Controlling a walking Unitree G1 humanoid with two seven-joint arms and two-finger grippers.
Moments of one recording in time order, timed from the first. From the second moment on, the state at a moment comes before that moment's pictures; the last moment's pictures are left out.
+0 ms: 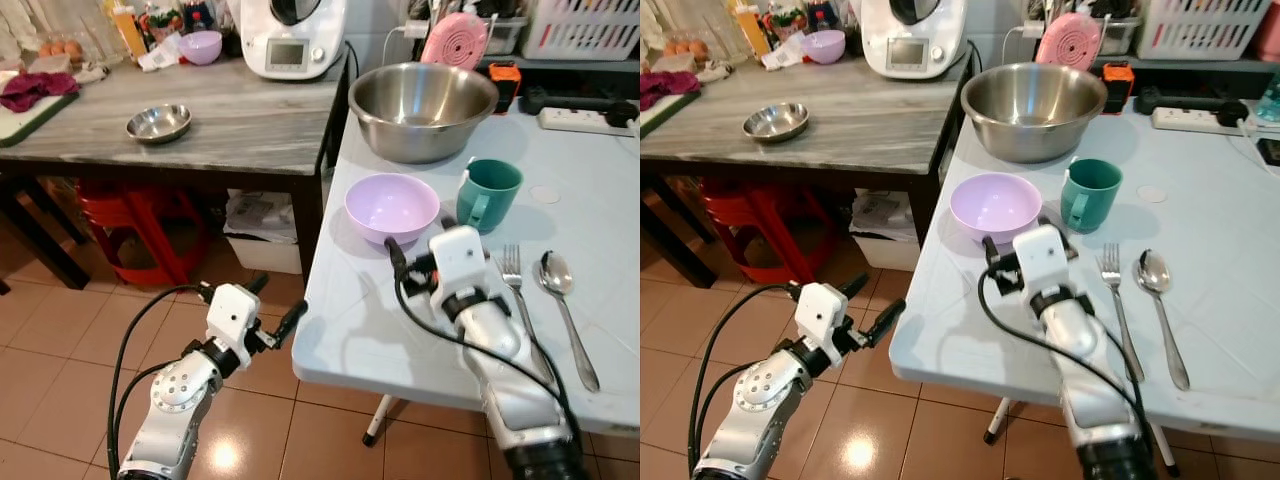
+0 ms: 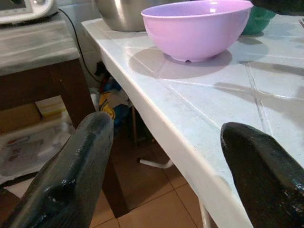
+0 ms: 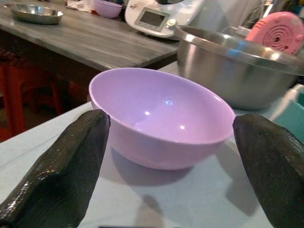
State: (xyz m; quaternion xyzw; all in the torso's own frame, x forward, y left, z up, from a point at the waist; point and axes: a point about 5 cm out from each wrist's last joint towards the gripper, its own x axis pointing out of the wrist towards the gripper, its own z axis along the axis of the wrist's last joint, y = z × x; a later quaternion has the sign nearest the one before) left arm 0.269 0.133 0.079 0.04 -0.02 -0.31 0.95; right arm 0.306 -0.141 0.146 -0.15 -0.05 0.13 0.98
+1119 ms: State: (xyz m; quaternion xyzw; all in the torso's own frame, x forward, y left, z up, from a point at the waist) left arm 0.266 0.123 0.083 0.04 -0.04 -0.34 0.94; right arm 0.355 -0.150 0.159 -0.34 0.05 0.28 0.90
